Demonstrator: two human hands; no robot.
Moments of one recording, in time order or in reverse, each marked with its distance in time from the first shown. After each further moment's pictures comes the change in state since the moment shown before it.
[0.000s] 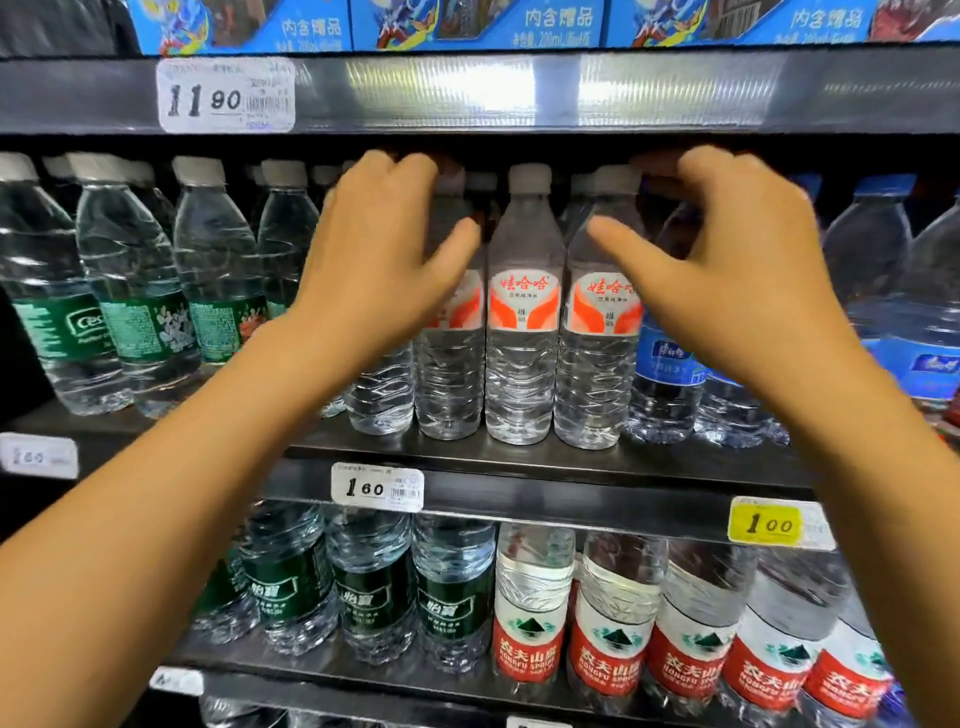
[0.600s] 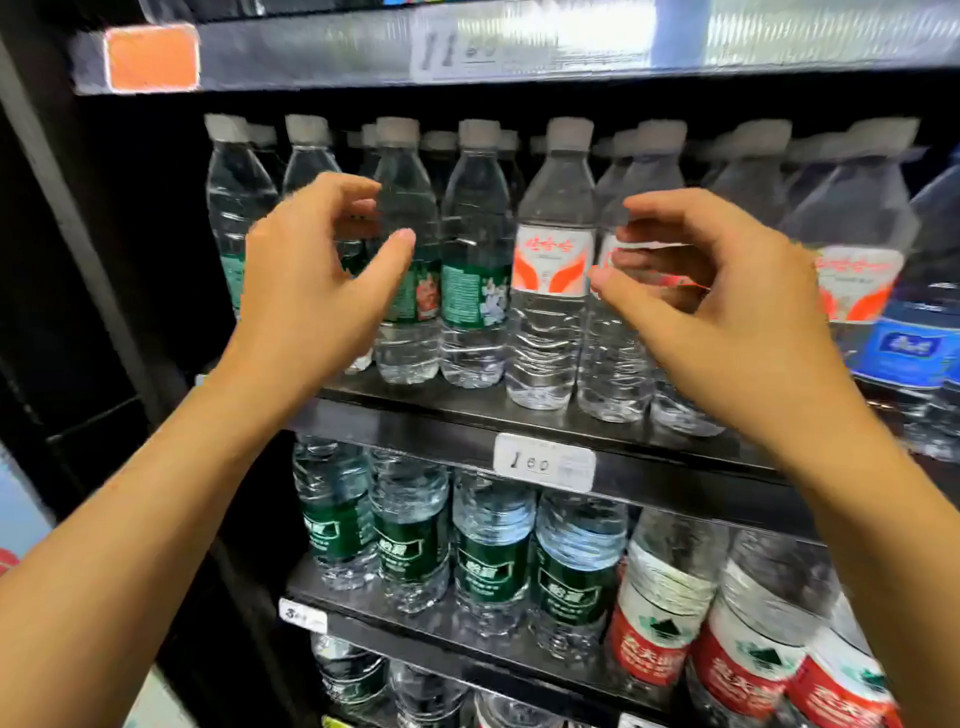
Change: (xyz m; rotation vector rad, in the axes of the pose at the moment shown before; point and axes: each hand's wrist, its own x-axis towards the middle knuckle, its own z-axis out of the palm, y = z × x) left_hand -0.081 -0.127 -0.070 -0.174 0.100 -0.342; right_hand -0.035 -0.093 0.091 0.608 -0.138 0.023
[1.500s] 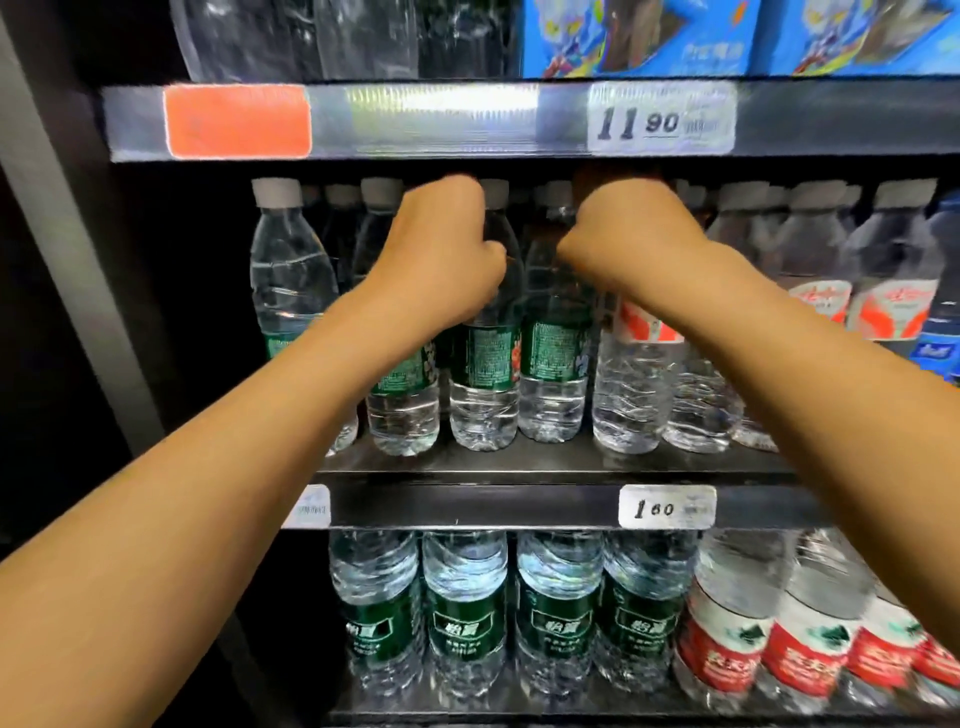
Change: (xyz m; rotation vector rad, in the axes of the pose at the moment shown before) left_hand 0.106 -0.042 0.013 0.075 -0.367 0.176; right_hand 0.124 -0.071 0.120 -0.990 -0.224 0.253
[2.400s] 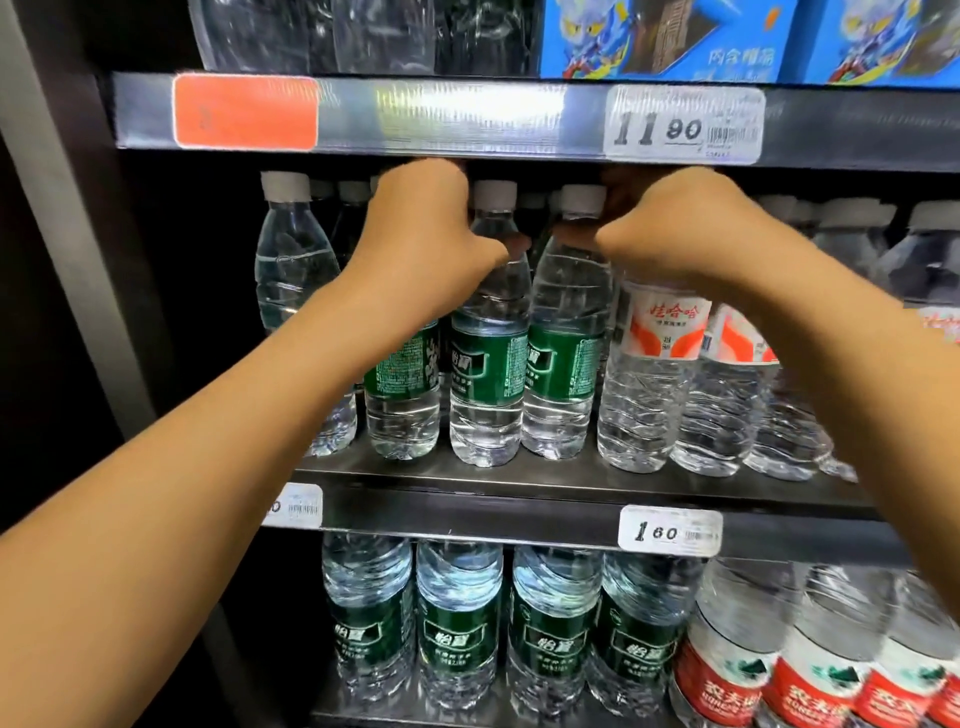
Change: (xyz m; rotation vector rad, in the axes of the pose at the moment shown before) left_hand 0.006 -0.009 -0.005 -0.021 0.074 -0.012; right_hand 0.004 0.023 -0.010 0.182 -0.026 -0.020
